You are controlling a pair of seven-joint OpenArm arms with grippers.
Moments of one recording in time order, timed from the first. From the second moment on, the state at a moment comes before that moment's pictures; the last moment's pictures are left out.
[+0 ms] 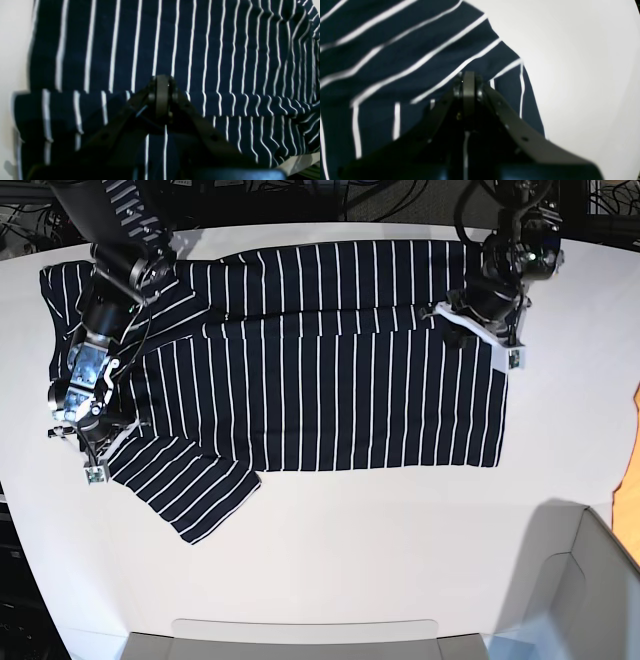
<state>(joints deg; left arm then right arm) 23.3 -18.0 -4.5 115.8 -37.6 8.1 53.2 22.4 8.7 34.4 53.7 -33.4 32.8 -24.1</state>
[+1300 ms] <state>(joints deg) 16.2 -16.8 -4.4 112.9 -37.7 8.1 56.2 46.5 14.3 24.9 14.0 -32.0 17.3 -7.7</state>
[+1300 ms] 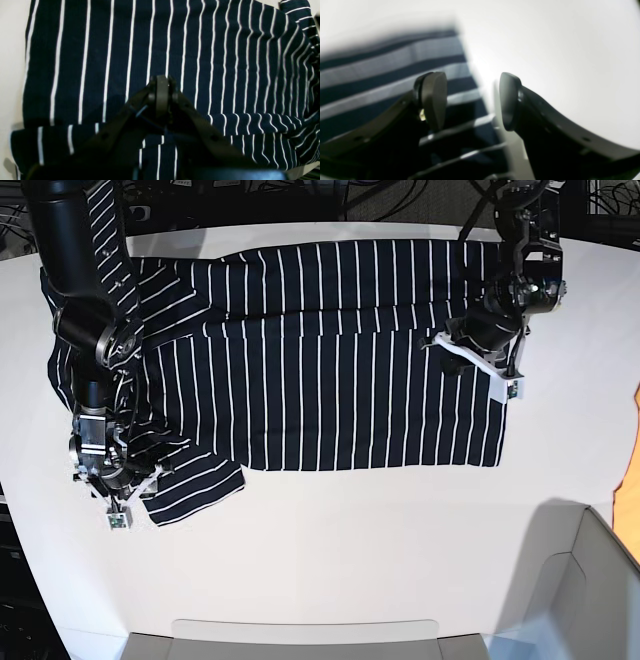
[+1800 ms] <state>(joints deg) 16.2 -15.2 -4.4 112.9 -37.7 8.1 56.1 46.5 15.6 24.7 9.3 -32.0 17.2 -3.6</state>
